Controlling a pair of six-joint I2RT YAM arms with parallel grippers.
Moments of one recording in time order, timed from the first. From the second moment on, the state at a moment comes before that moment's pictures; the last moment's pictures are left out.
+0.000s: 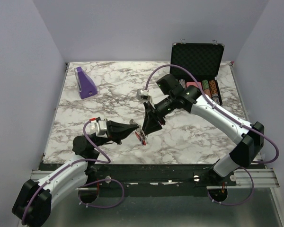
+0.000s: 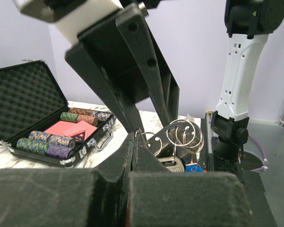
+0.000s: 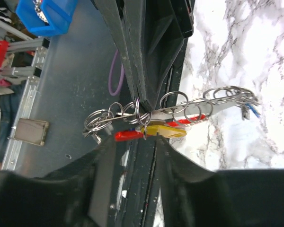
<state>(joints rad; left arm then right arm) -0.54 0.75 0.16 1.16 0.68 -0.39 0.76 1.58 1.52 -0.87 -1.06 -0.37</state>
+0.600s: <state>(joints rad) -0.54 0.75 0.16 1.11 0.74 -0.40 0.76 1.58 1.59 -0.96 -1.10 -0.53</state>
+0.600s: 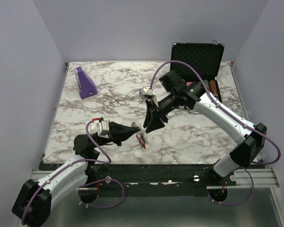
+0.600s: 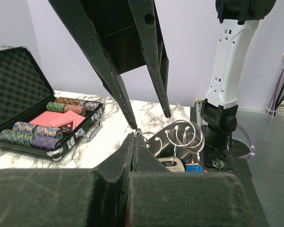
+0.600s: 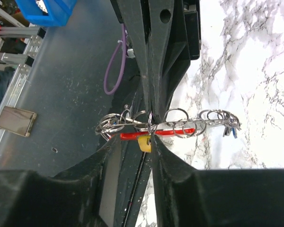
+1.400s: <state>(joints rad) -0.54 0.75 0.16 1.09 0.72 -0.41 0.78 1.62 1.59 -0.90 -1.06 -0.48</state>
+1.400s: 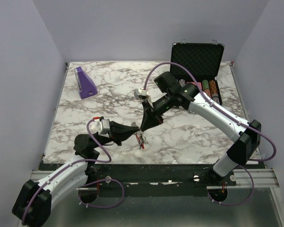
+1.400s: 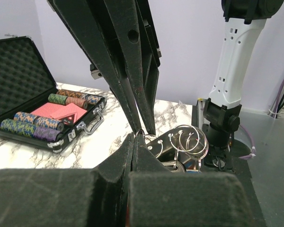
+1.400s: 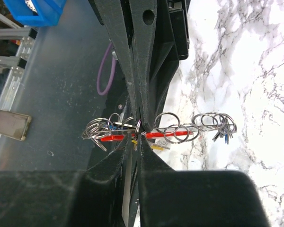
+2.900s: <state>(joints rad) -0.54 0.56 0.17 0.80 0.64 -0.34 0.82 1.66 1.63 -0.92 -0.95 -0.49</state>
